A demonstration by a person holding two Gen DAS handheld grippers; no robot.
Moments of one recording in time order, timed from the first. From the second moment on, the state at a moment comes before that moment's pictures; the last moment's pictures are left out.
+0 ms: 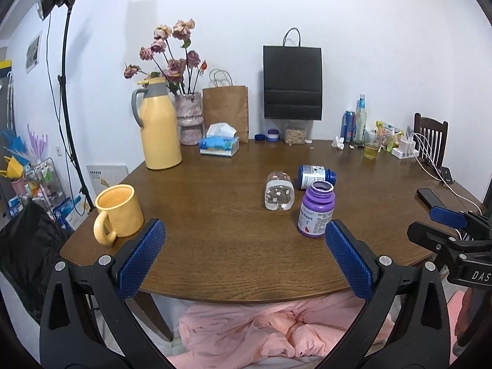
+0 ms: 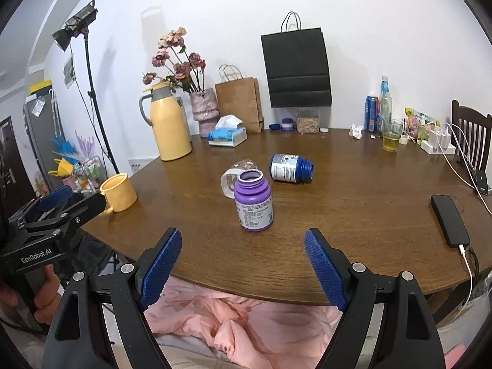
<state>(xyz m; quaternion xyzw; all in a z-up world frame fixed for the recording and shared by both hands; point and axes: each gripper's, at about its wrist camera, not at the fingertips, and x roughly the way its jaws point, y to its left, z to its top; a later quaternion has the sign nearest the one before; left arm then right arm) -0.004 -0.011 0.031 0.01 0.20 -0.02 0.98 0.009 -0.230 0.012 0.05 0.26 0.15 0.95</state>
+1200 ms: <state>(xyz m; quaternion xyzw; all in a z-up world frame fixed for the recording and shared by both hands) -0.014 -0.020 0.033 0.02 0.18 -0.03 0.98 0.003 -0.222 0.012 0.03 0.25 0.15 0.96</state>
